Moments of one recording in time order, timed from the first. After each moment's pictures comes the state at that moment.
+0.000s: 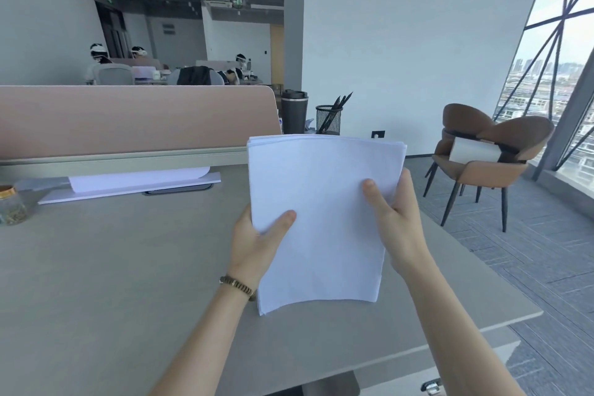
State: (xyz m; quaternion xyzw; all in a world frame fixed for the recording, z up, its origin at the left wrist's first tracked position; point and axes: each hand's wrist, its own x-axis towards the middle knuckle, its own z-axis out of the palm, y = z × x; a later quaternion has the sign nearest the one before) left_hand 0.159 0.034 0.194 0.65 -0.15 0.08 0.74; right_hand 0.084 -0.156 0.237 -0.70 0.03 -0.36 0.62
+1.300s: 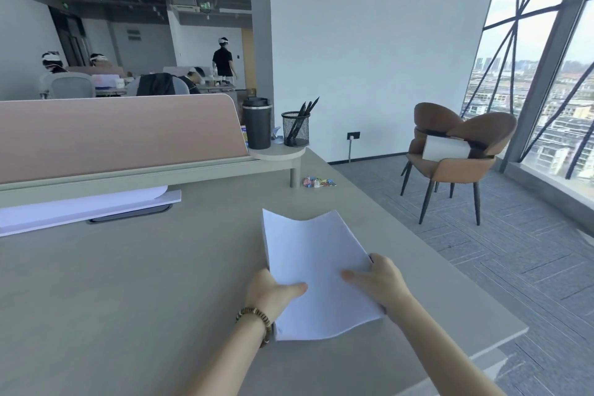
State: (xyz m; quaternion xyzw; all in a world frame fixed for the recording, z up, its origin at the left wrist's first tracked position) left_hand 0.200 -0.052 0.123 0.83 -0.07 -0.13 0.54; right_hand 0.132 -0.254 0.124 -0.81 0.31 -0.10 0.49
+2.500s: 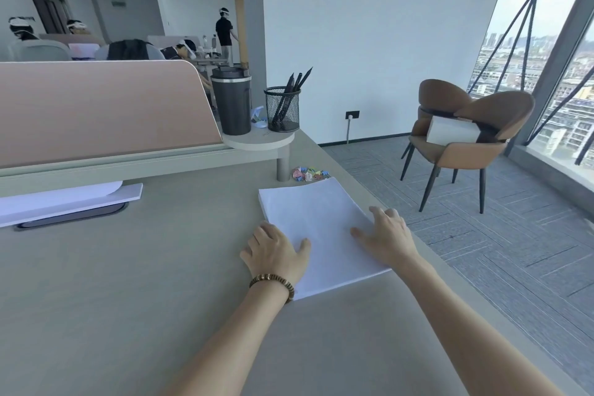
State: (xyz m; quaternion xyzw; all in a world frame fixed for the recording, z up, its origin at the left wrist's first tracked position) left_hand 0.323 -0.174 0.097 0.97 -0.06 0.06 0.22; right_hand 0.258 -0.362 0.127 -0.92 0.30 -0.10 0.23
